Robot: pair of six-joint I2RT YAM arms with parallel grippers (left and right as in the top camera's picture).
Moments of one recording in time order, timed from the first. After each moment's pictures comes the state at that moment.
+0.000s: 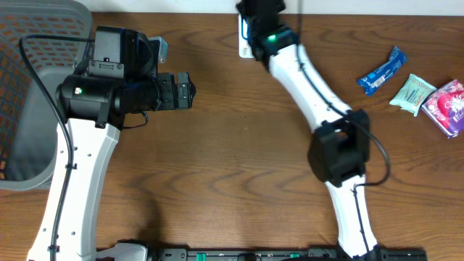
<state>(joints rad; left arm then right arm) -0.14 1.44 1.59 -1.15 0.28 -0.20 0.48 2.41 2.21 -0.18 0.57 -0.51</state>
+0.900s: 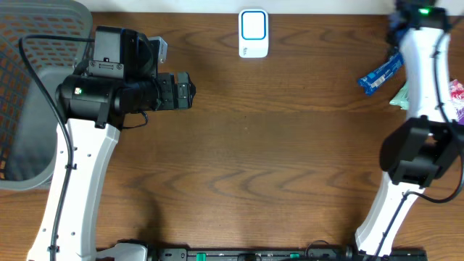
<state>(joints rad) -0.14 1.44 1.59 -1.15 0.28 -0.20 -0.16 2.23 2.22 -1.00 0.56 0.16</state>
